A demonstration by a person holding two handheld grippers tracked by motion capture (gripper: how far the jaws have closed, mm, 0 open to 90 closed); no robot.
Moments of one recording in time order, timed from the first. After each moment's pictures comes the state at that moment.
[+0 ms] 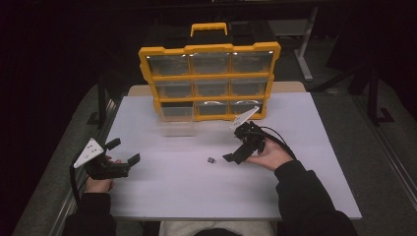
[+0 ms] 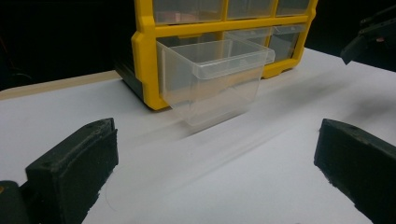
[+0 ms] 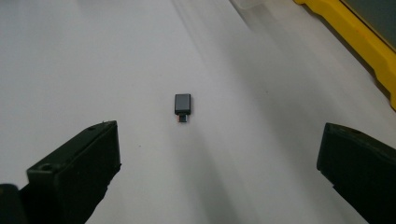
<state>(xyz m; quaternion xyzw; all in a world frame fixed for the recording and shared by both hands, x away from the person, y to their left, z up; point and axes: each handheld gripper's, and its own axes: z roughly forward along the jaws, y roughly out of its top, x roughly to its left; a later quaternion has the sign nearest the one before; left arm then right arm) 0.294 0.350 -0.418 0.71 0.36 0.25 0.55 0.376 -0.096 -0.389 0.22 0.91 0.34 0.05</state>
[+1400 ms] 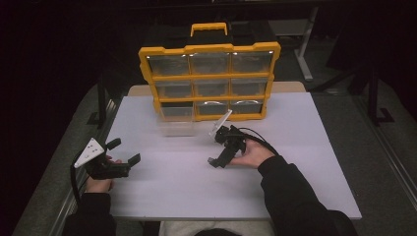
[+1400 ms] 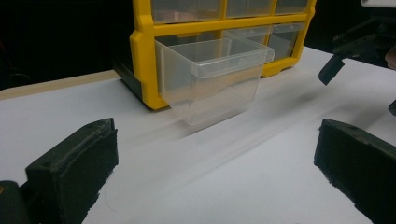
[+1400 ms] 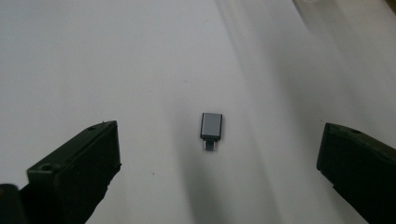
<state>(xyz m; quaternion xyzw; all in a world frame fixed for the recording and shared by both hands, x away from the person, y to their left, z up) 0.295 0.350 -0.418 0.71 0.36 0.25 0.55 0.387 -0.042 -0.407 0.16 0.94 0.29 0.01</state>
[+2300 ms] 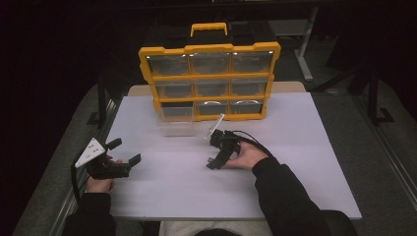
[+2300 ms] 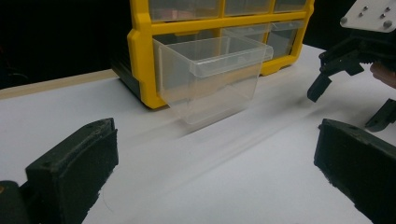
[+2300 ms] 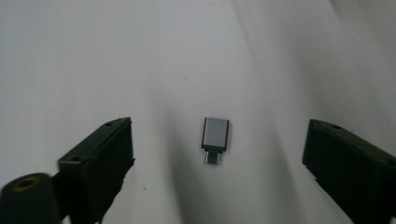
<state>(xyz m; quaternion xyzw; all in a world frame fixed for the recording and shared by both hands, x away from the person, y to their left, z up) 0.296 0.349 -0.419 0.71 0.36 0.25 0.55 0.393 -0.028 -0.426 0.16 0.95 0.26 -0.01</state>
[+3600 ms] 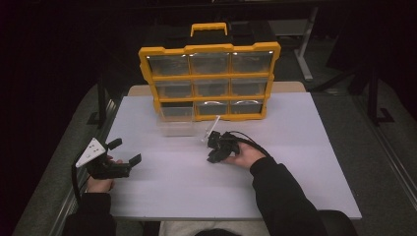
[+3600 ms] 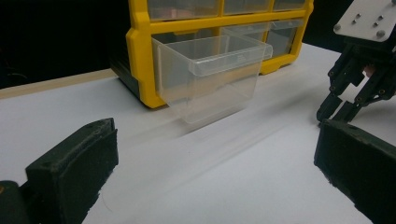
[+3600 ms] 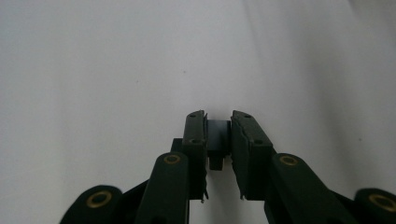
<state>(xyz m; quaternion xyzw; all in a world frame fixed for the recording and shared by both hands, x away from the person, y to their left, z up) 0.296 0.348 -0.419 0.71 0.36 0.25 0.55 0.396 -0.021 -0.431 0.14 0.96 0.24 0.00</state>
